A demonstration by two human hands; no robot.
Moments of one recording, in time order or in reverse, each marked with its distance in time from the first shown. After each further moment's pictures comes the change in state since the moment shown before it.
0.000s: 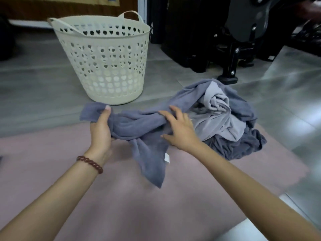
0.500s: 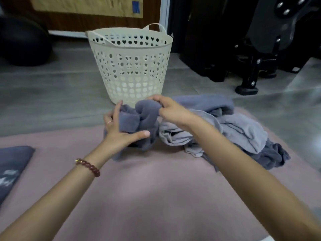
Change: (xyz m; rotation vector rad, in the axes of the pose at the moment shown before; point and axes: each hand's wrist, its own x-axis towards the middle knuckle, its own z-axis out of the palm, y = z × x) left_hand 0.008 0.018 -0.046 0.712 -0.280 0.246; right_hand 0.051 -0.096 -0.051 0.845 -0.289 -0.111
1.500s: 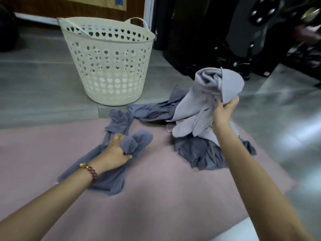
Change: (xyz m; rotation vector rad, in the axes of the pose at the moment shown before) left_hand -0.008 -0.053 0.063 0.468 -0.396 0.014; right_hand -0.049 0.125 -0.147 0.235 1.186 0.069
